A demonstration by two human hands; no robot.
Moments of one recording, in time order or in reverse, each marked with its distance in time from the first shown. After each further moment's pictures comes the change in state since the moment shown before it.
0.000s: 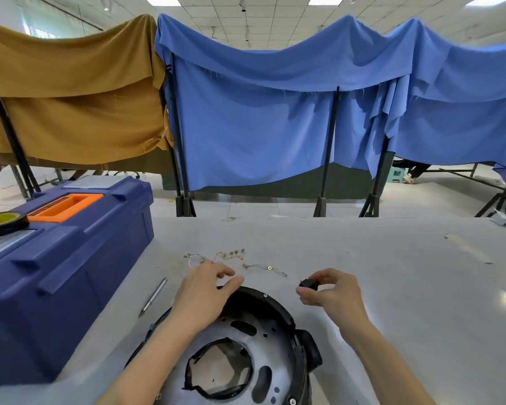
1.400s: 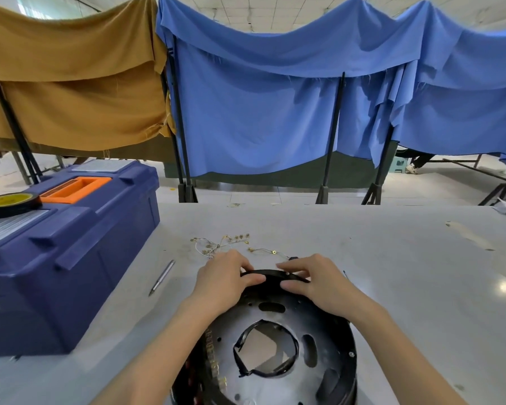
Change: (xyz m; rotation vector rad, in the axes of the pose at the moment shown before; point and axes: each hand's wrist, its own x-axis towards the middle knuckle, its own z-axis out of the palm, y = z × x) left_hand -0.008 0.017 0.003 0.170 -0.125 0.031; right_hand -0.030 -0.047 0.015 -0.658 -0.428 -0.302
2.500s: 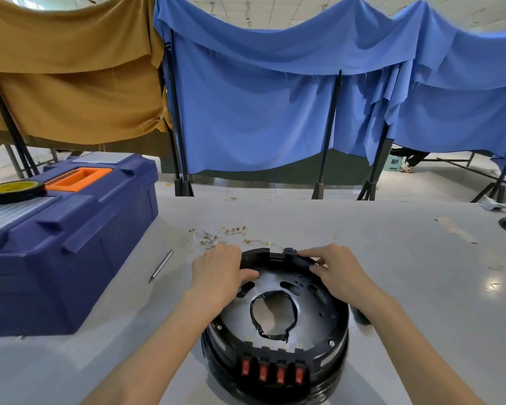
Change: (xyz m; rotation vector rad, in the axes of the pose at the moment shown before) left_hand -0.021 0.017 -0.006 0.332 -0.005 -0.014; right_hand -0.017 0.020 -0.017 -0.192 0.118 0.101
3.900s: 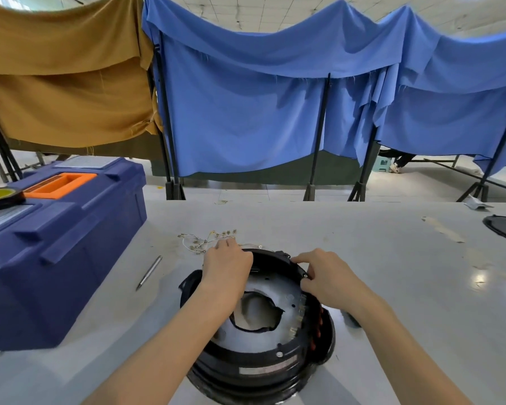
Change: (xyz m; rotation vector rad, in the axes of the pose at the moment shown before) left_hand 0.023 0.024 0.014 0.485 0.033 0.146; right_hand -0.006 -0.008 -0.003 -0.094 -0.086 0.050
